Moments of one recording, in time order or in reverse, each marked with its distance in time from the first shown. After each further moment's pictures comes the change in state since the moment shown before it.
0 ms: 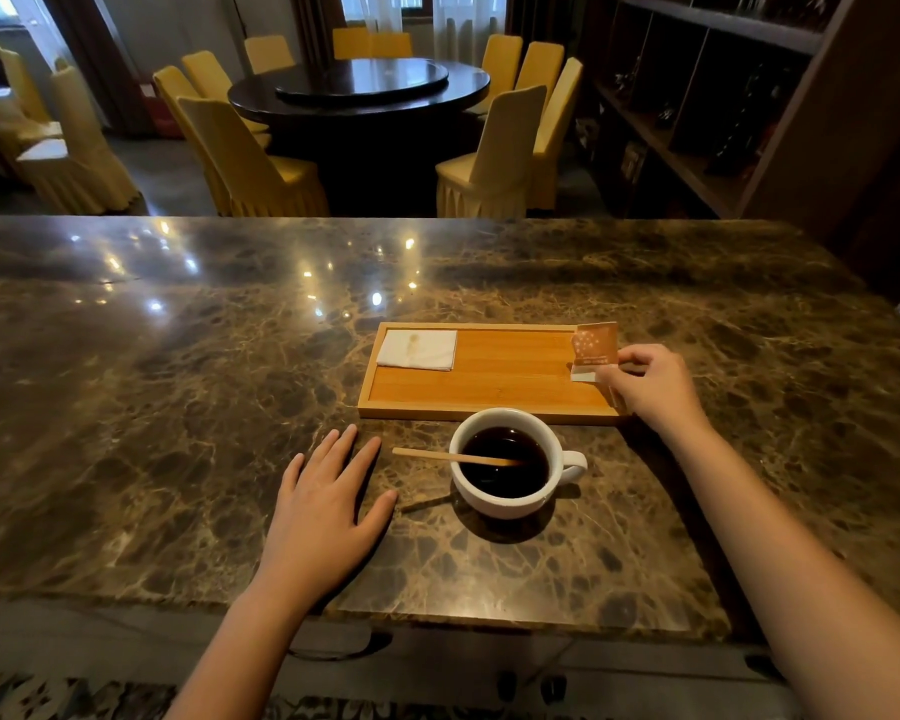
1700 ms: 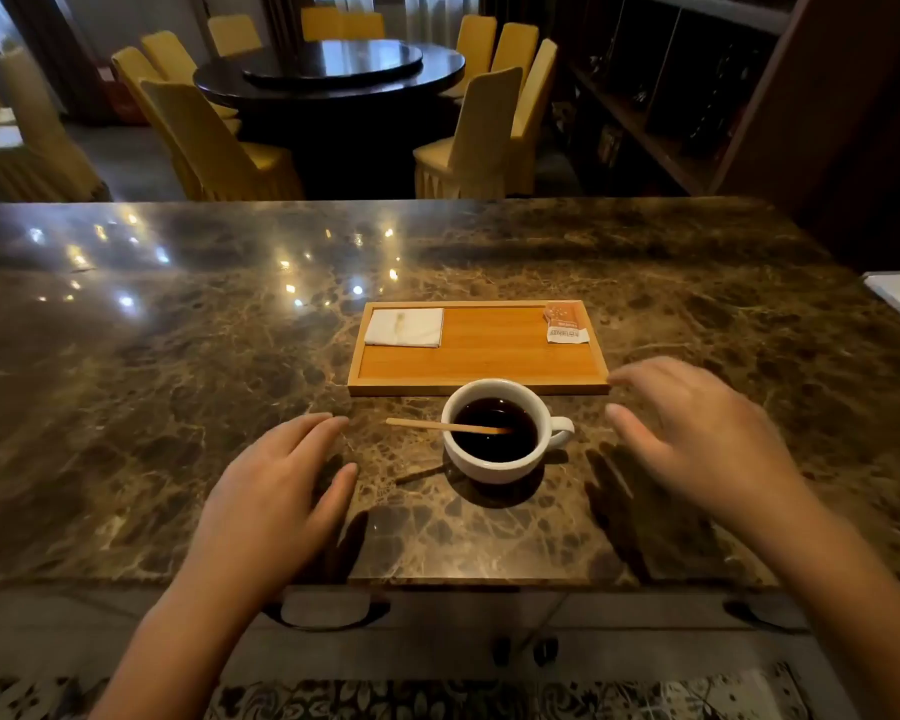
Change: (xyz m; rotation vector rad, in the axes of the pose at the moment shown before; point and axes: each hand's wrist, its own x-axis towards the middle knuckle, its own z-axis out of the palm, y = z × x) left_hand -0.020 0.020 -0.073 0.018 0.051 0.136; right_hand -0.128 -0.062 -0.072 -0.585 -0.120 -0.397
